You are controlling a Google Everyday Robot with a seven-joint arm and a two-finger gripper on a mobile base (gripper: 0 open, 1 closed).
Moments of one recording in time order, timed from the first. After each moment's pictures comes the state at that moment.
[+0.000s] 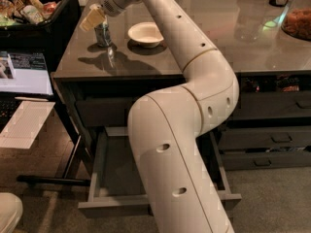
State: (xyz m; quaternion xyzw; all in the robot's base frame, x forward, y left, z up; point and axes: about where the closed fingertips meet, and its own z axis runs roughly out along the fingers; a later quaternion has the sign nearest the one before) arm 0.860 0.182 0.931 -0.51 0.72 0.18 0.44
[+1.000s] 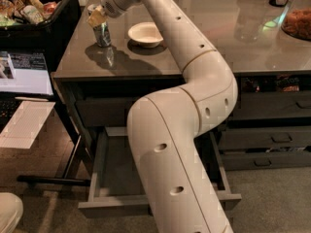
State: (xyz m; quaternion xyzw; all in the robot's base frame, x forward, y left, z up) arm 0.866 0.174 0.921 -0.49 0.74 0.18 0.43
